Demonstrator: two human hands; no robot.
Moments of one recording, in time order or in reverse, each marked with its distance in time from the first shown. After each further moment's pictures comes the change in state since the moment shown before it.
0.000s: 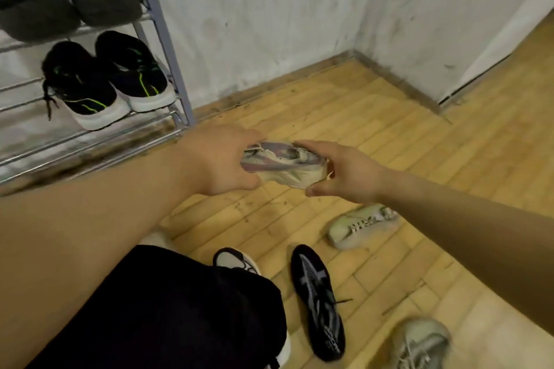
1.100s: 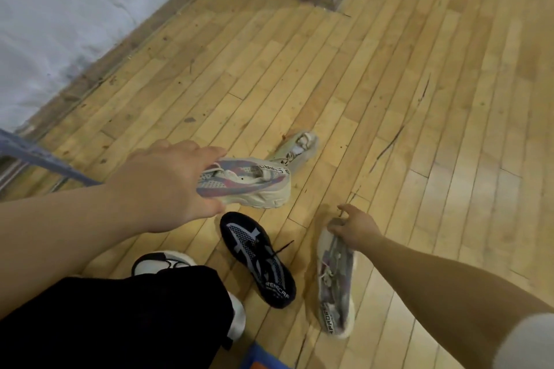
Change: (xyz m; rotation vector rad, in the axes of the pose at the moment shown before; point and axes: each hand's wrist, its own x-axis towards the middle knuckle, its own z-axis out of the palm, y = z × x) left_hand 0.066 0.140 0.063 0.118 -0.217 0.263; right_hand -0.237 0.236 0.177 0.327 0.152 1.185
